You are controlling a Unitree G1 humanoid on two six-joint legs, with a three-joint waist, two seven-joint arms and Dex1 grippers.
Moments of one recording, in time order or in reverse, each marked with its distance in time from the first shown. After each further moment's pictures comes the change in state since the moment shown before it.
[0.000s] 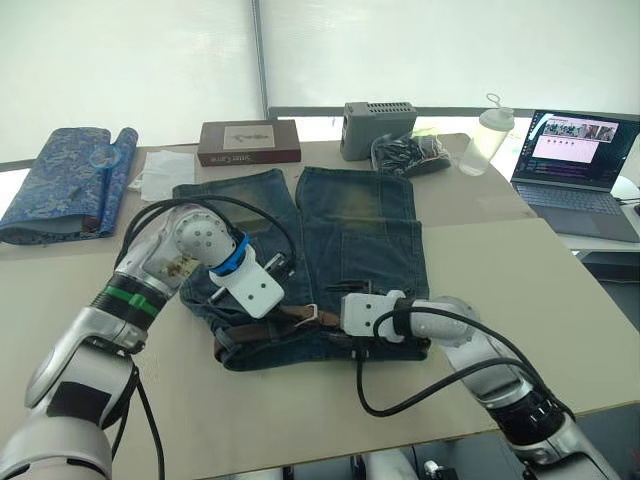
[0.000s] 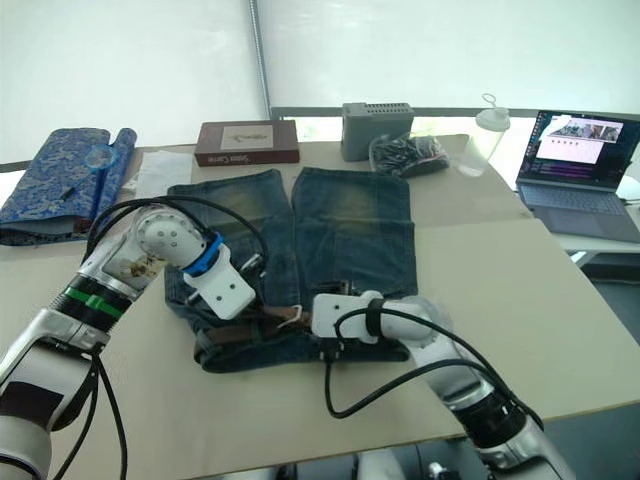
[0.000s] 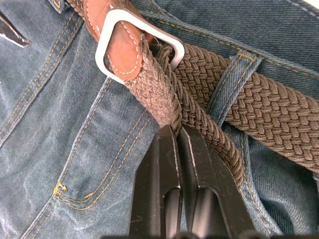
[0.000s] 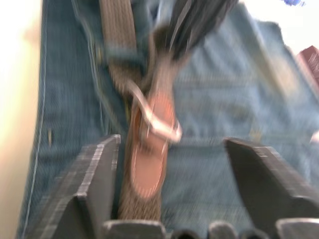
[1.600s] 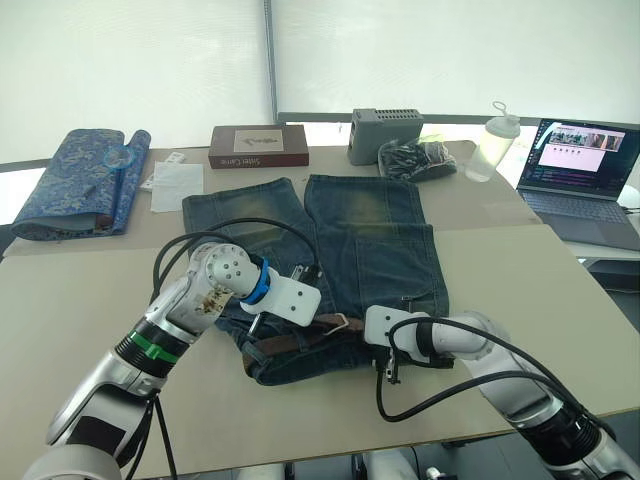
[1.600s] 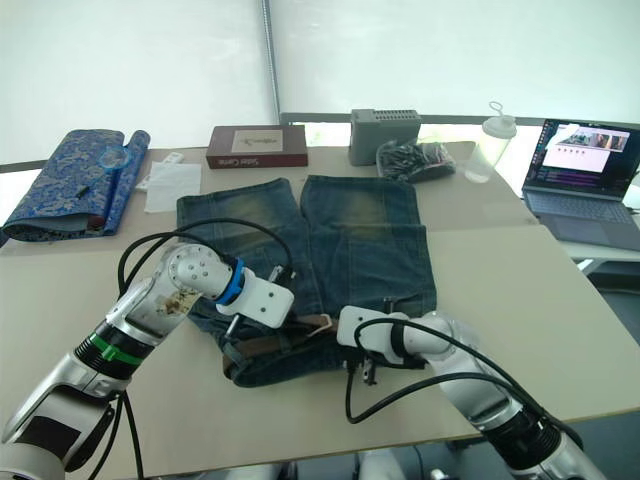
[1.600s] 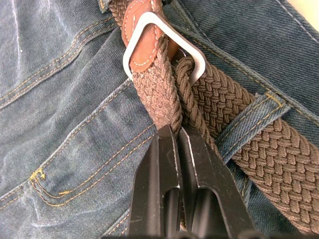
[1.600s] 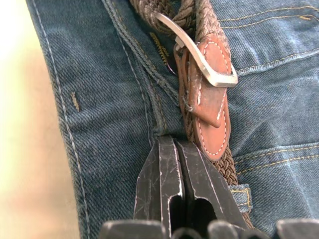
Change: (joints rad) left arm 0.179 -0.111 0.023 -0.301 0.055 0.522 0.171; right arm 0.082 -0.108 0.001 -0.102 0.113 0.317 0.037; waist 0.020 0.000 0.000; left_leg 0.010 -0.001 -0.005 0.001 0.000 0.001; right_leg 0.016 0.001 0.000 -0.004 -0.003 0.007
